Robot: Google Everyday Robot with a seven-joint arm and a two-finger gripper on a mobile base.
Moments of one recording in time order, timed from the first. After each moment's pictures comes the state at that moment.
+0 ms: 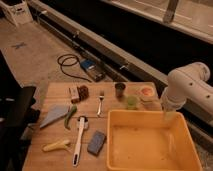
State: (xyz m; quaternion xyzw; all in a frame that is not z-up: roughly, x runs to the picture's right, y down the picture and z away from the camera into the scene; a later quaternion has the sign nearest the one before) arm 0.292 0.108 0.682 -0.28 0.02 0.03 0.96
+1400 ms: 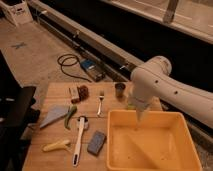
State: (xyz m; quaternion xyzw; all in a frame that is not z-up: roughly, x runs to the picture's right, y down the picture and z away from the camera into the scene) arm 0.137 0.101 0.646 -0.27 -0.10 -0.25 0.92
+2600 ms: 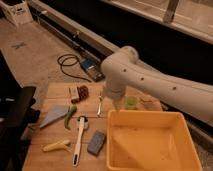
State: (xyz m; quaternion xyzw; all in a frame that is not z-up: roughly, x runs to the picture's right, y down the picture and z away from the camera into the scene) arm 0.005 0.076 0.681 -0.26 -0.17 -0.38 0.87
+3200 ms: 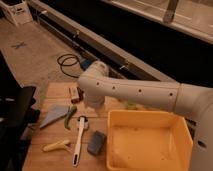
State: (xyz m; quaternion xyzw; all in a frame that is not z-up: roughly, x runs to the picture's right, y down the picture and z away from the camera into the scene) arm -0.051 0.111 0.724 -0.26 -0.17 -0.42 0.85
